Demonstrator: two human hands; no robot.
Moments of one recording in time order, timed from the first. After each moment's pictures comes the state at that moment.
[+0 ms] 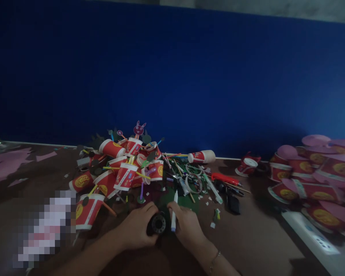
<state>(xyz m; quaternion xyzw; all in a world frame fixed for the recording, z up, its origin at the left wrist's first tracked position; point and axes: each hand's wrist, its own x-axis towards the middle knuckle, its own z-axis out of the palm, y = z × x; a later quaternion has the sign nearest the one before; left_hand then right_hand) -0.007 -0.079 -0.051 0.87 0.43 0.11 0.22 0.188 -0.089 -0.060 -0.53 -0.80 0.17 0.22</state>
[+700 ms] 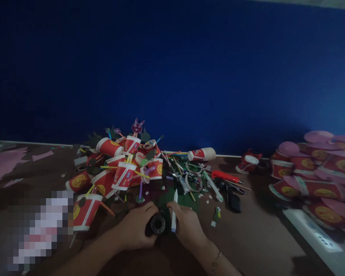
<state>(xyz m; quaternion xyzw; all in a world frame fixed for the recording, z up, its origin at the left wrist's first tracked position) -0.010 -0.077 -0.051 0.87 0.42 0.11 0.24 0.188 -0.089 -0.059 -0.54 -0.80 0.18 0.20</state>
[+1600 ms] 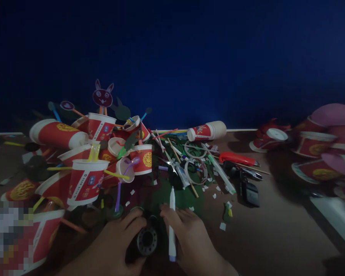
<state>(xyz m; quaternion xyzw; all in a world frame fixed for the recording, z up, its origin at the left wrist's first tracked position) -0.010 -0.072 -0.053 0.83 0.44 0.01 0.34 0.198 -0.085 -0.057 -0.51 -0.79 0.27 0.18</state>
